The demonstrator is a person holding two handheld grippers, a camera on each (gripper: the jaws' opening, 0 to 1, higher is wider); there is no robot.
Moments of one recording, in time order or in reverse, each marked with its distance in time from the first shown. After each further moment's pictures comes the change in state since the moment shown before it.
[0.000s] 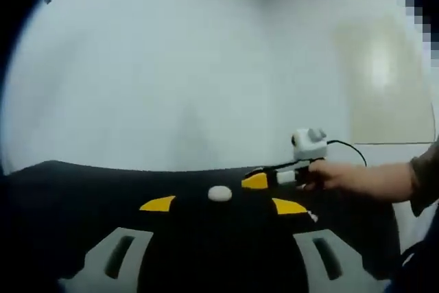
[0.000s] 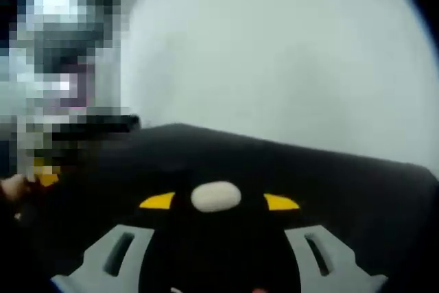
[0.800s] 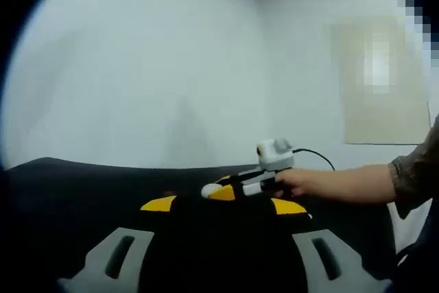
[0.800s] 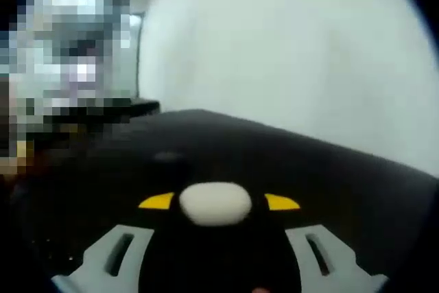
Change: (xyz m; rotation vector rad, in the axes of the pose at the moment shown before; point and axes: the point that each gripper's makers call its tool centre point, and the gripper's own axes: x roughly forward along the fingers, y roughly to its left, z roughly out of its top) left arm 0.000 -0.007 -0.002 -0.030 0.018 -0.040; right arm 0.051 0.008 -0.020 -0.053 0.051 0.156
